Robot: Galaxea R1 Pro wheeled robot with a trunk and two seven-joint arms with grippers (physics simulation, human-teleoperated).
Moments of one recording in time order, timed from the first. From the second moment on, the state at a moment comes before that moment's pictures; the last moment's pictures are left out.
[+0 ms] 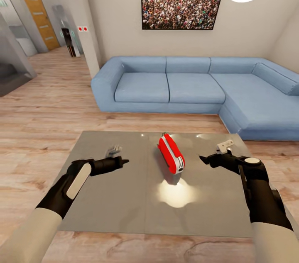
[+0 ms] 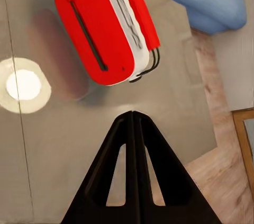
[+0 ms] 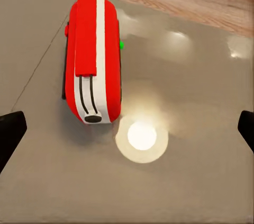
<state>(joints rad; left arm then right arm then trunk) -0.70 0.14 -0.21 -1.03 0.66 0.77 -0.38 -0.60 -0.06 -0.28 -1.38 0.53 0.63 0.76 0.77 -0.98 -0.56</state>
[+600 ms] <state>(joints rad) -0.39 0.18 -0.21 -1.18 0.57 0.67 -0.38 -0.39 -0.09 -0.46 -1.39 0.54 0.60 0.75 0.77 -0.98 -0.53</state>
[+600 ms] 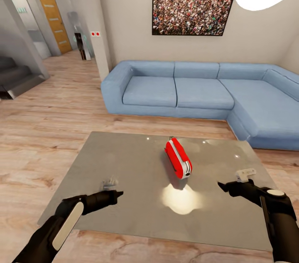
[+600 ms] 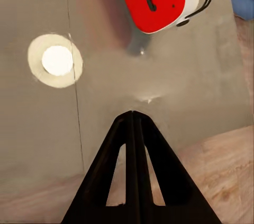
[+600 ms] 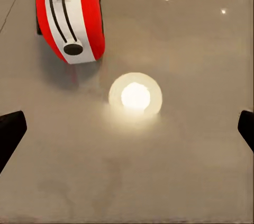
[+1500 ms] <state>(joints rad) -0.23 0.13 -0.36 -0.49 0.46 0.16 -0.38 -0.02 -0.05 -0.93 -1.07 0.68 0.22 0.72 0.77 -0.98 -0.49</state>
